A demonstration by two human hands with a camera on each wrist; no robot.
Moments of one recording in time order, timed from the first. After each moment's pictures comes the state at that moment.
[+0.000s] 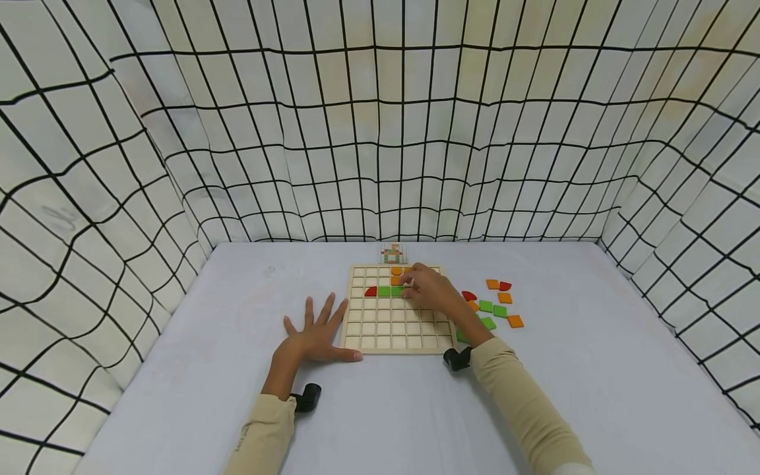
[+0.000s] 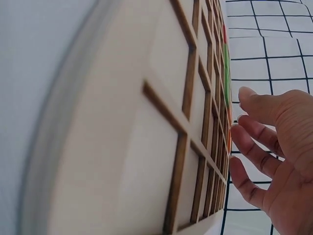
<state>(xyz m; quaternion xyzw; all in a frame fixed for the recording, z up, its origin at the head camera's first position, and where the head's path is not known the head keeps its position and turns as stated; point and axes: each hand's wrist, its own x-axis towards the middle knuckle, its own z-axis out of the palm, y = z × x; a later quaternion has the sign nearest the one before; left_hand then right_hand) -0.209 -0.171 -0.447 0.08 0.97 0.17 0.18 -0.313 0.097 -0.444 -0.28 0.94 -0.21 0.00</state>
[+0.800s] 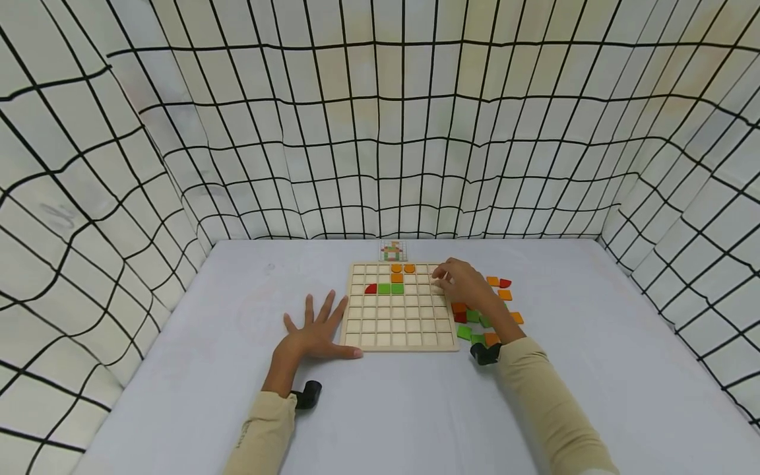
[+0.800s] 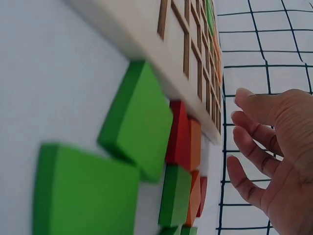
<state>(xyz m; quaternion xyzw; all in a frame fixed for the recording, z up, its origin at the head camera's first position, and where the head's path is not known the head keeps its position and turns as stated) -0.209 -0.172 -0.447 0.09 0.97 0.16 0.17 -0.316 0.158 -0.439 -0.22 0.95 -0.24 0.02</state>
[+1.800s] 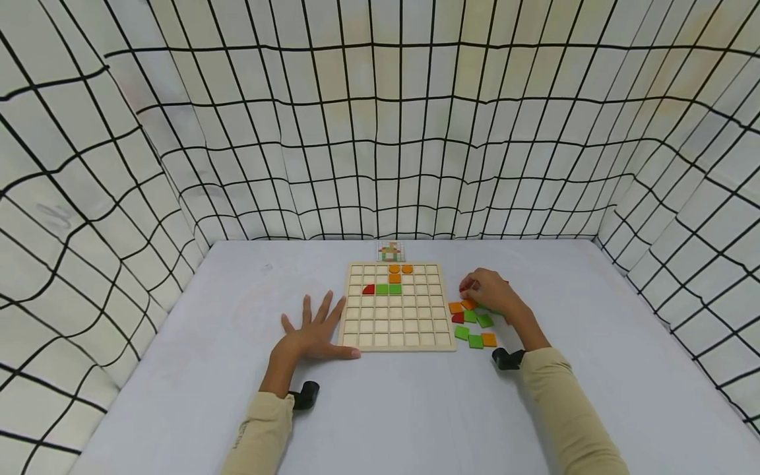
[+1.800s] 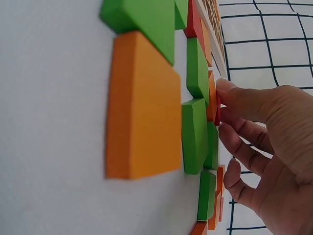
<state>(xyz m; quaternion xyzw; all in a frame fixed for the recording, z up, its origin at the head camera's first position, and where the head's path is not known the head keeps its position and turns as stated) -0.210 -0.171 -0.449 0.08 0.97 0.16 0.17 -0.314 0.217 -0.455 -0.17 0.95 -0.24 0.04</state>
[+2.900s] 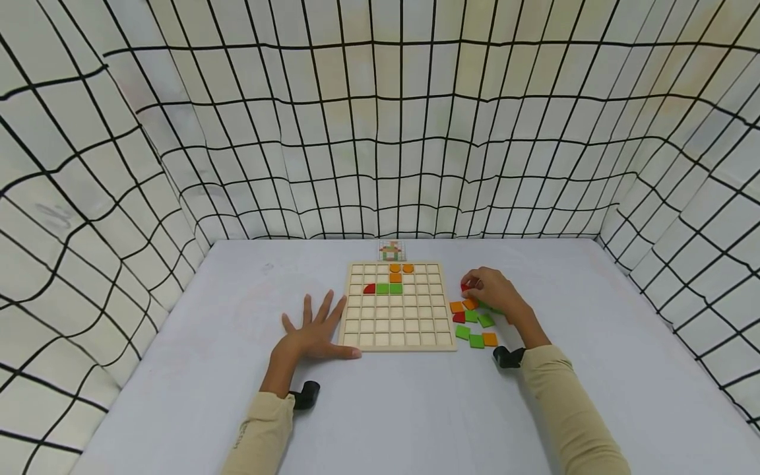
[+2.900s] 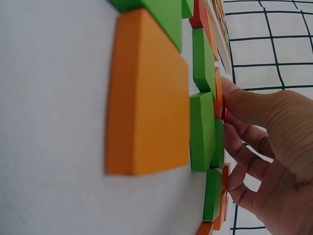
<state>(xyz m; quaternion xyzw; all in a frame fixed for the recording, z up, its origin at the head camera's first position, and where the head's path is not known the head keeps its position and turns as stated) -0.210 -0.171 -0.448 0.08 0.97 0.17 0.17 -0.316 0.218 -0.453 -0.15 0.96 -0.24 0.04</state>
